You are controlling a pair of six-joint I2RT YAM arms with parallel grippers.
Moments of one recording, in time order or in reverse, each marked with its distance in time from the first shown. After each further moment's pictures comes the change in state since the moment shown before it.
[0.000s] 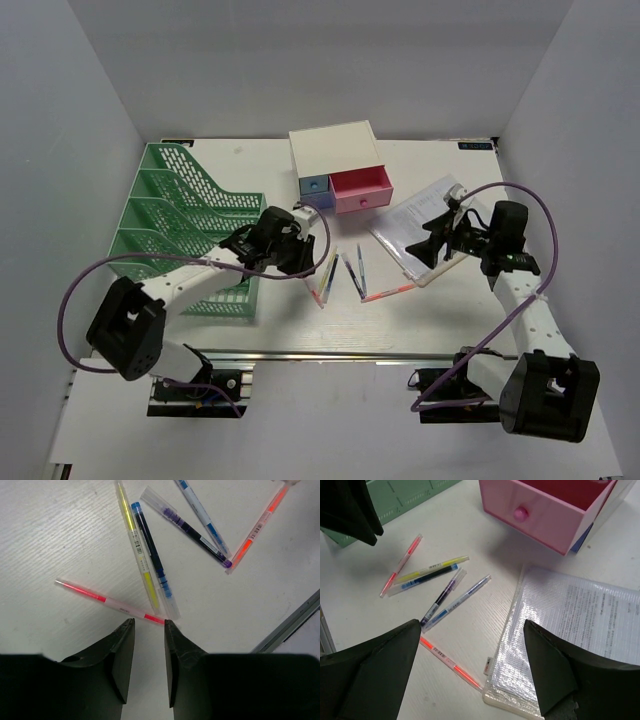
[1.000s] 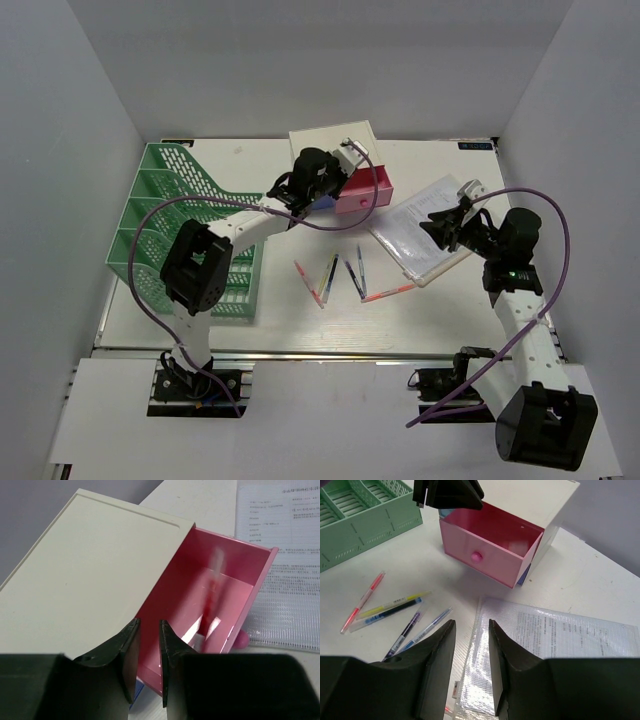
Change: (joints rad) left arm 0.019 0.562 0.583 0.475 -0.134 0.514; right arm 0.002 -0.140 -0.063 0.261 0.140 0.149
